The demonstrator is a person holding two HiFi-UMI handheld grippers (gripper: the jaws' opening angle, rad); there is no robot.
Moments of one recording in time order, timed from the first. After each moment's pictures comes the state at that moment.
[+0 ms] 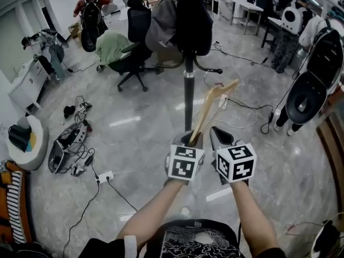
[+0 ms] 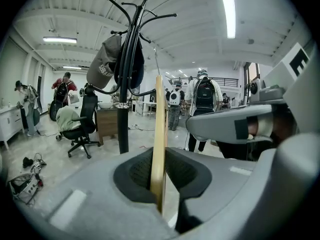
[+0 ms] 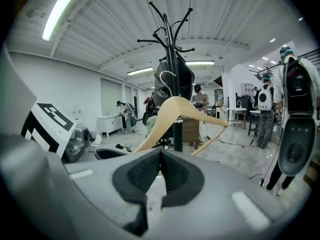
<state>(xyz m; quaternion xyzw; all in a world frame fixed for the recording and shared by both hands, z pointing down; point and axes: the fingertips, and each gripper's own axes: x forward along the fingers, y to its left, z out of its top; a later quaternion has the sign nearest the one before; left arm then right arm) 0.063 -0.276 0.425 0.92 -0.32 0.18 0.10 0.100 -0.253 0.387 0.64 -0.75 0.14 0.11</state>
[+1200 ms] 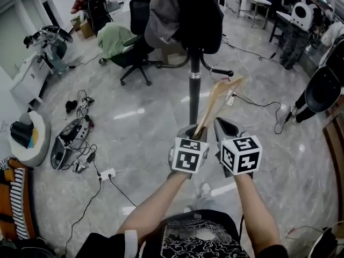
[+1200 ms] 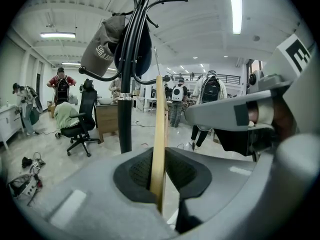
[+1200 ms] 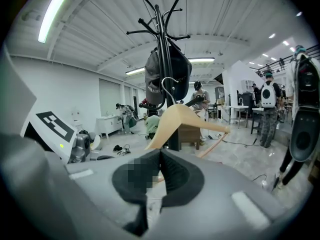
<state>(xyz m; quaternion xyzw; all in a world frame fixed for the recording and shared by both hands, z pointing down) 0.093 -0.356 0.455 0.92 -0.32 0.20 0.11 0.130 -0.340 0.402 0.63 -0.75 0.15 0.10</state>
